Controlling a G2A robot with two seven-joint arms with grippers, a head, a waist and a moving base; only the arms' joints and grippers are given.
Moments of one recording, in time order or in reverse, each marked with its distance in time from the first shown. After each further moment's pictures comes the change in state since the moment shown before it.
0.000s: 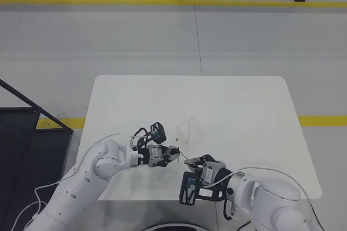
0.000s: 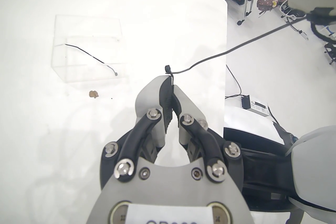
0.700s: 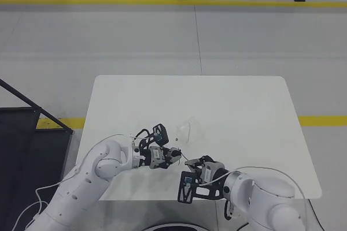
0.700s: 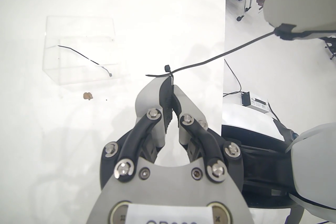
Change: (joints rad) left arm 0.002 -0.004 0.008 -0.019 0.010 0.002 -0.022; right arm 0.045 -0.008 -0.052 0.026 0.033 0.002 0.111
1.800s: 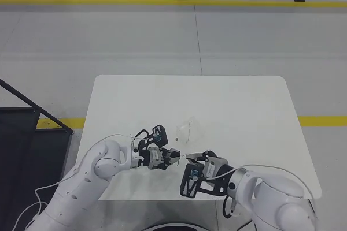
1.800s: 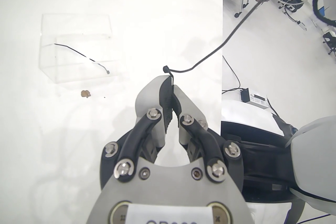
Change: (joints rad) left arm 0.005 -0.004 -0.016 0.008 0.001 -0.041 -0.024; right arm -0.019 0.003 0.062 -0.026 0.054 0.078 -0.045
